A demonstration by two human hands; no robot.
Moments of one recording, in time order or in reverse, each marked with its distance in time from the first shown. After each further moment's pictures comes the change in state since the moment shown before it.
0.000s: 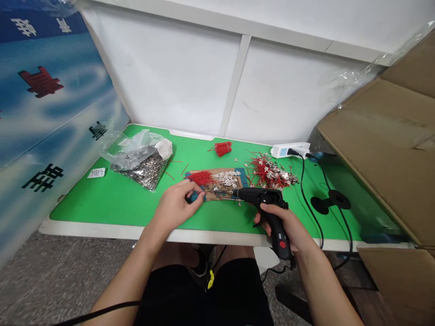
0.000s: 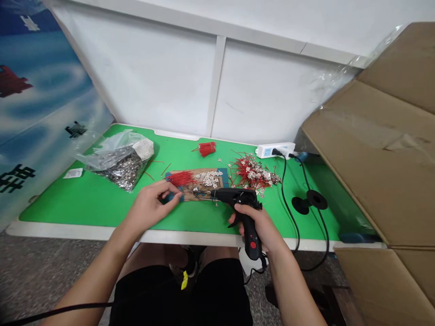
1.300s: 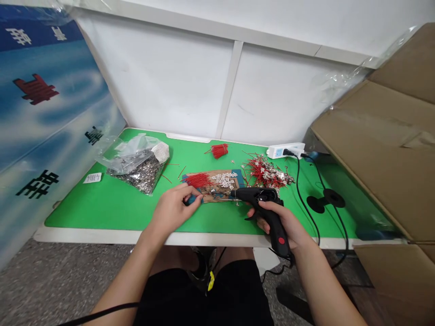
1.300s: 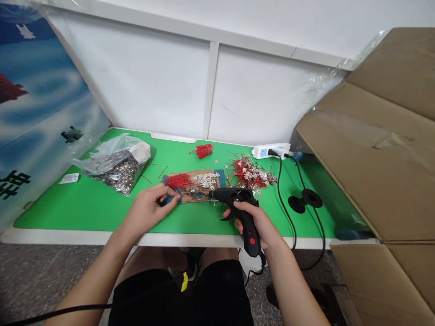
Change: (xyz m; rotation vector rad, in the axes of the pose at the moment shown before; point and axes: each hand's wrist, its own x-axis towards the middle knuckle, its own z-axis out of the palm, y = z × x) left_hand 0.000 -0.001 0.001 0.040 -0.025 0.007; right_hand 0.006 -0.001 -0.007 0.232 -0.203 0.049
